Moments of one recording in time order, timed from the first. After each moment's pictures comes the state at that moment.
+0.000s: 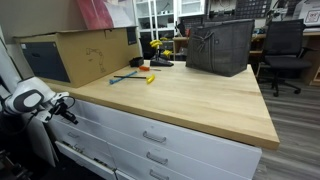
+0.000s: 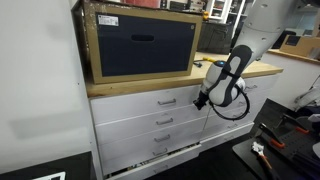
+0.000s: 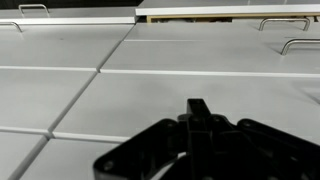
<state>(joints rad) 0.82 0.82 -0.37 -2.28 0.34 3.24 0.28</state>
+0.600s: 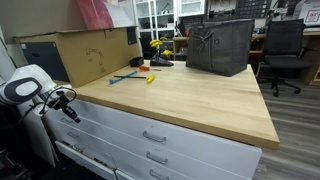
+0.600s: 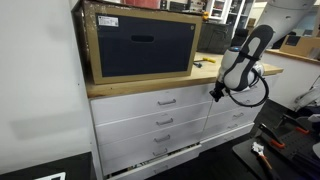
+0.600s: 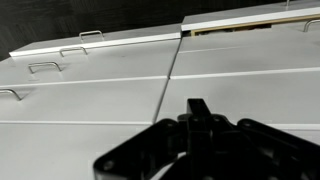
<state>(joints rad) 0.89 0.62 -0.58 -2.48 0.28 3.11 0.28</state>
